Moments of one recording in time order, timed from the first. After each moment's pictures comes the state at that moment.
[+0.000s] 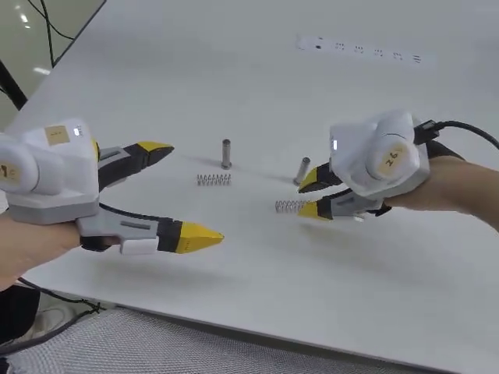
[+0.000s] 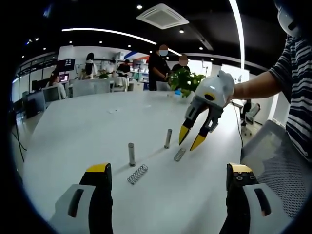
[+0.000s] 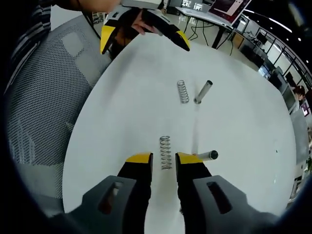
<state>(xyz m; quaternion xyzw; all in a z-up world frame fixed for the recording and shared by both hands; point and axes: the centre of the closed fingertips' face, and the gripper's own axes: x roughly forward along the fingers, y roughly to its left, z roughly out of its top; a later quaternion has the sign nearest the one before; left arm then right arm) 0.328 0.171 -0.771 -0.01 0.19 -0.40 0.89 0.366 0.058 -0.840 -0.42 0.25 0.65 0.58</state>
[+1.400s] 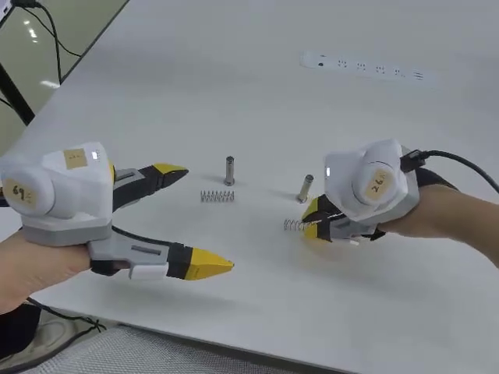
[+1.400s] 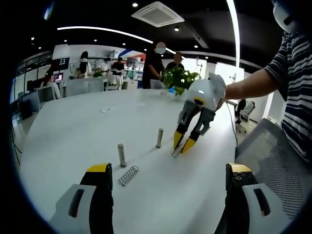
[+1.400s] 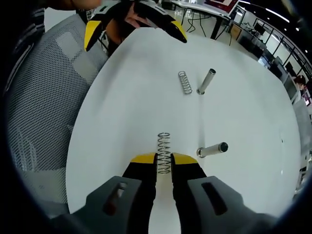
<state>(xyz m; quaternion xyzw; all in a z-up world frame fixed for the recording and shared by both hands) 0.322 0.154 -0.772 -0.01 0.20 -0.43 0.88 0.359 0.047 -0.848 -0.41 0.29 0.64 0.58</state>
